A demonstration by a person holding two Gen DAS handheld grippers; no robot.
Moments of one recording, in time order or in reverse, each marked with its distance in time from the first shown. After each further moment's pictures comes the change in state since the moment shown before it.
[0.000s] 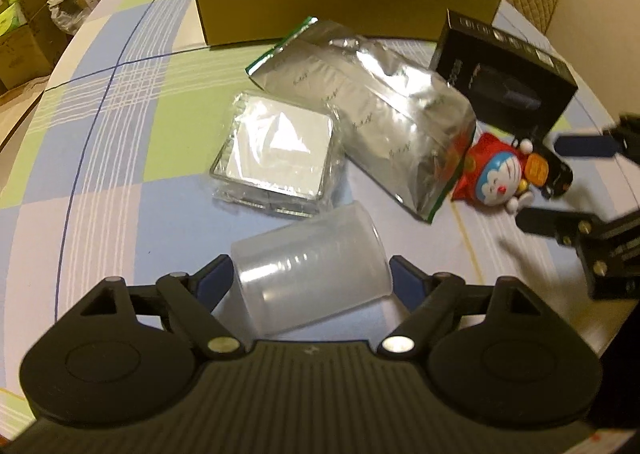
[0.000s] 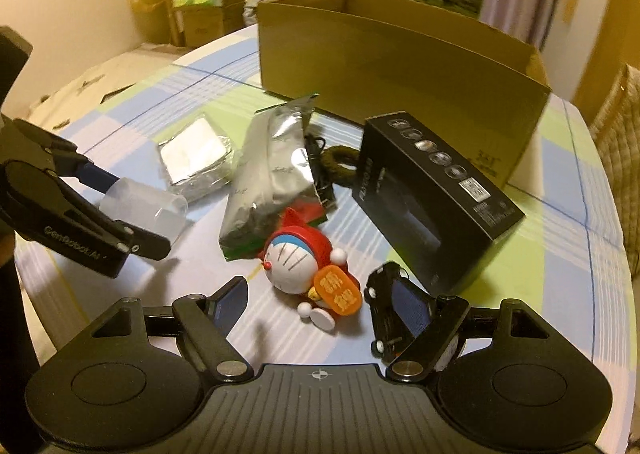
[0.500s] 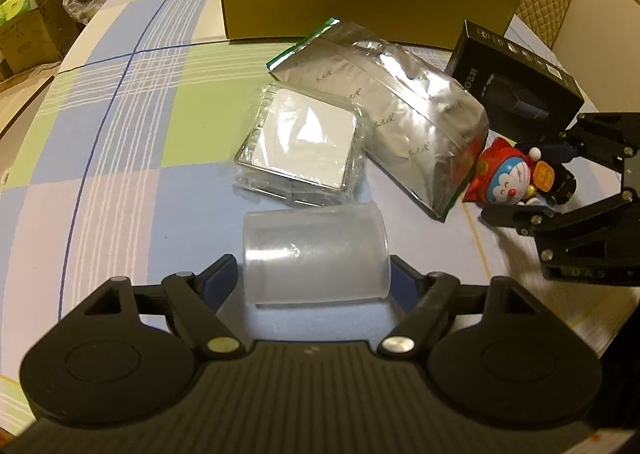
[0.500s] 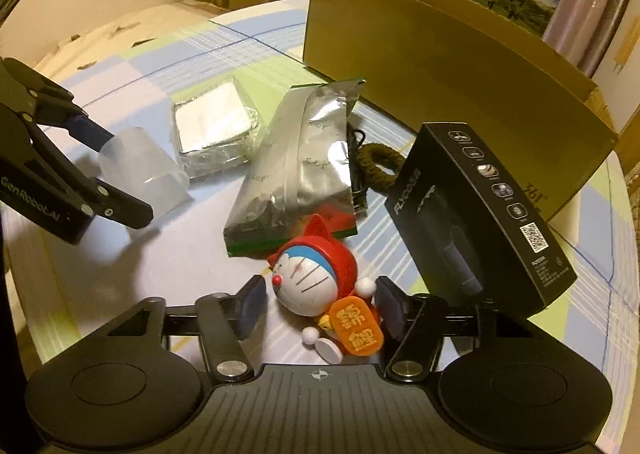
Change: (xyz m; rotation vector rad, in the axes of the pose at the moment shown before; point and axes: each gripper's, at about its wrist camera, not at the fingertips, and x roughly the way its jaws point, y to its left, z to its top) left arm -0.005 0.014 -0.005 -0.060 -0.023 -0.012; right arm 0.038 0.007 0.010 -0.182 0.058 0.025
